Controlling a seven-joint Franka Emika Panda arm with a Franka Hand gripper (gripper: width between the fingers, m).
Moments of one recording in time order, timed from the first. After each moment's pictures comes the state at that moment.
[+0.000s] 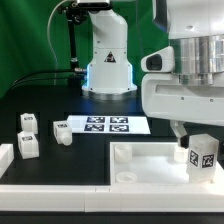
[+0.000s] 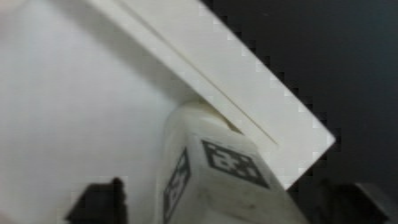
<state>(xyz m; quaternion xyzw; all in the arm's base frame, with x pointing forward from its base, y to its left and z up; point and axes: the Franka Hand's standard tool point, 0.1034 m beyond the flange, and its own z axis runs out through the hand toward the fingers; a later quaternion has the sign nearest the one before) 0.636 0.116 0.074 -0.94 0.33 -0.03 0.06</state>
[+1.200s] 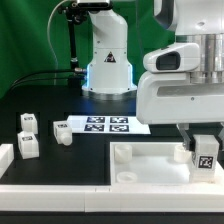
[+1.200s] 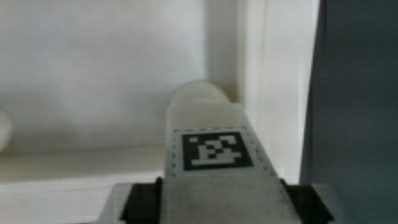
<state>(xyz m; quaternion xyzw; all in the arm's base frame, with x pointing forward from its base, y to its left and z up) 0.639 0.113 0.076 -0.99 0.12 -0.04 0.03</state>
